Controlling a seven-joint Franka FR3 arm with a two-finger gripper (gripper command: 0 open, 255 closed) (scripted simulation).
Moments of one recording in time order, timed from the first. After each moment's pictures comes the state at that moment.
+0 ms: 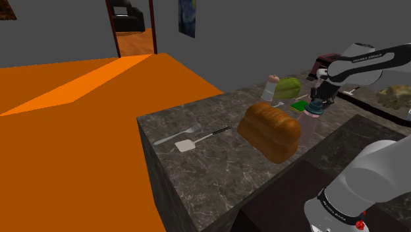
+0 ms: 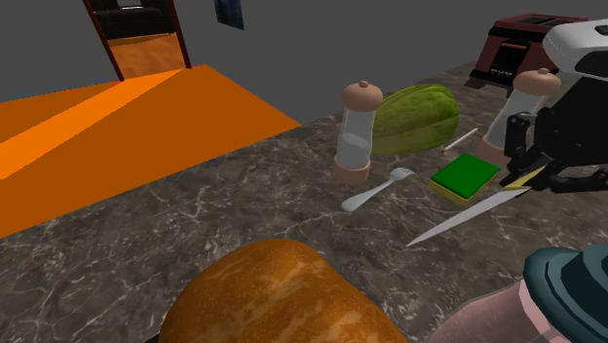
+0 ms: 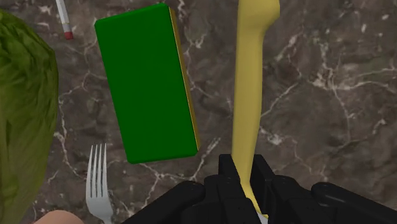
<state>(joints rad) -0.11 -0.39 -0.81 -2.46 -0.27 2.35 -1.98</state>
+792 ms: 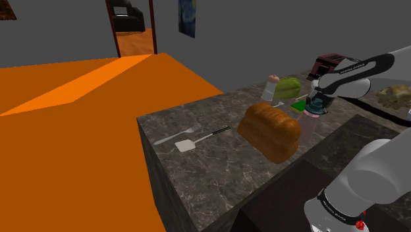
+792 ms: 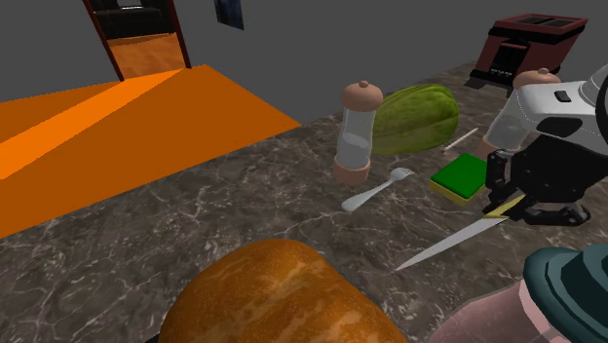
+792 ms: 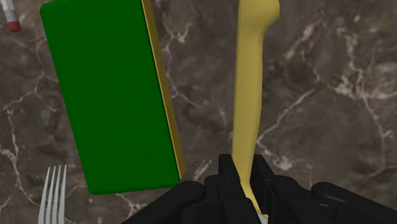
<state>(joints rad) -0.05 -0.27 -0.91 -2.54 -0.20 2.54 -2.05</state>
